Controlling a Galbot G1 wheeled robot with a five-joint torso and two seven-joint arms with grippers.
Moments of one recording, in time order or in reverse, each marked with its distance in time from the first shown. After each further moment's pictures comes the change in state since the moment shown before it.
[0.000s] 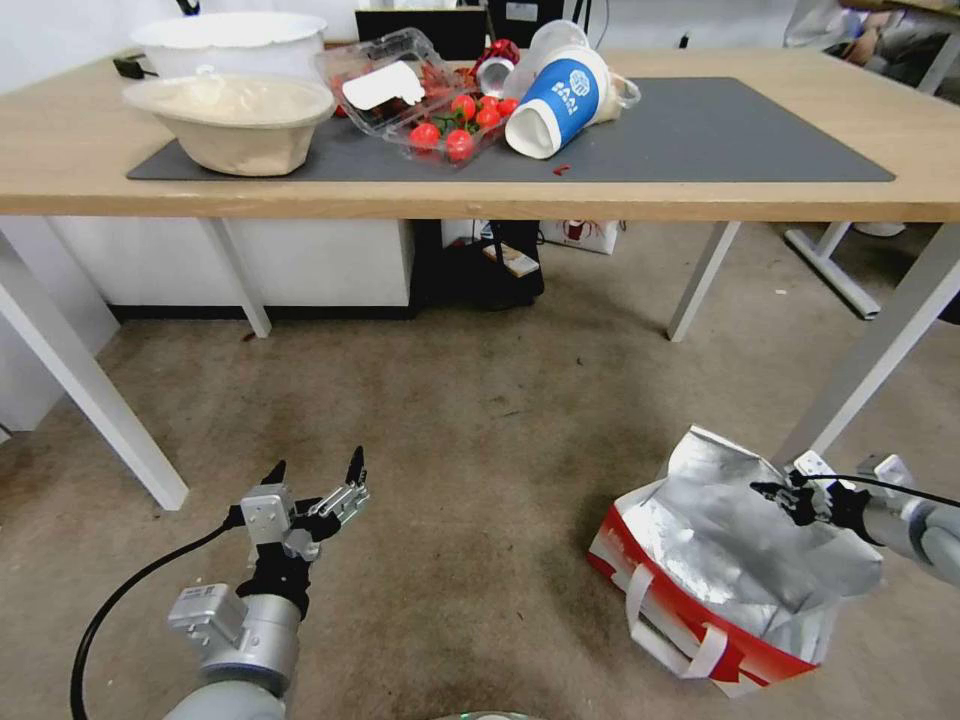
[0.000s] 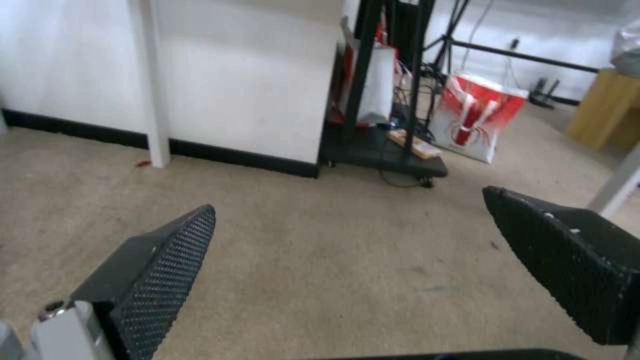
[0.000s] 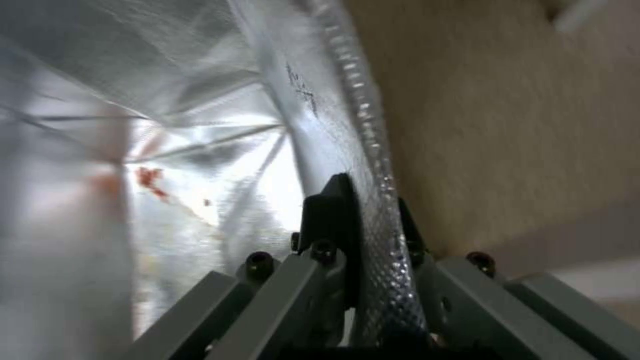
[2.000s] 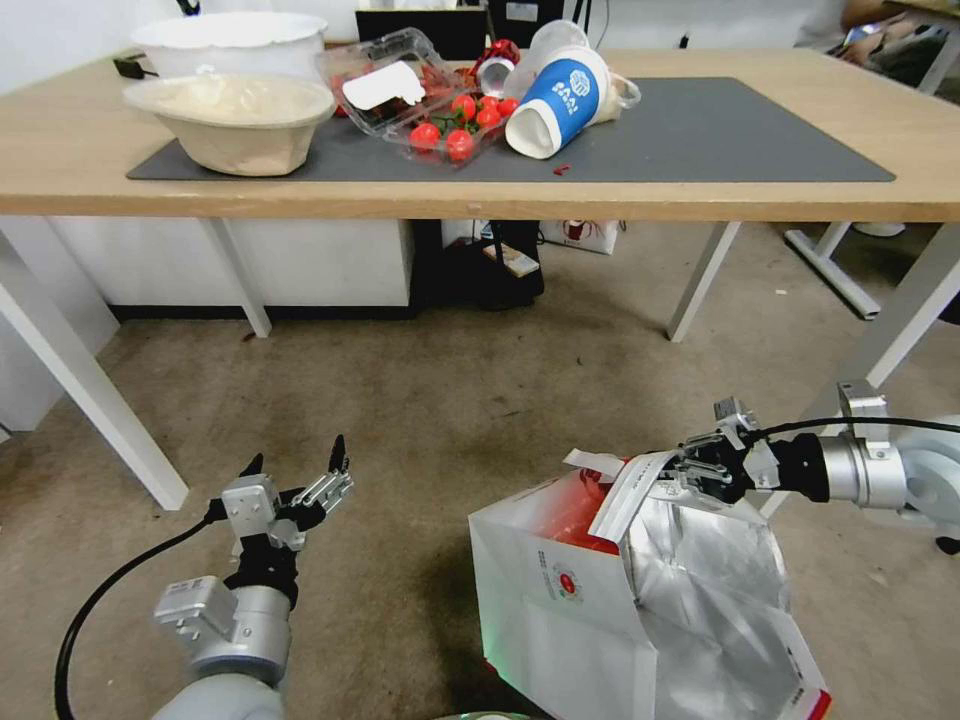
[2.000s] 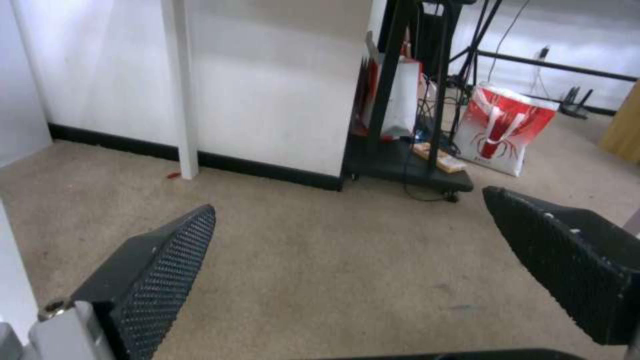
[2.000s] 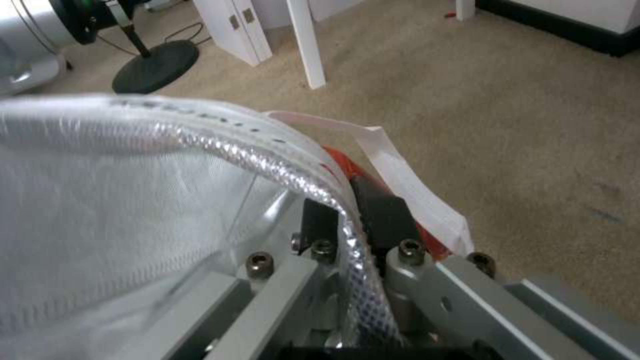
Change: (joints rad) left arm -0.005 -0.014 0.004 -0.027 0.036 0.010 -0.054; right arm 0.175 -0.163 -0.130 0.315 0.418 -0.013 -0.378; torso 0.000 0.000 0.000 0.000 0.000
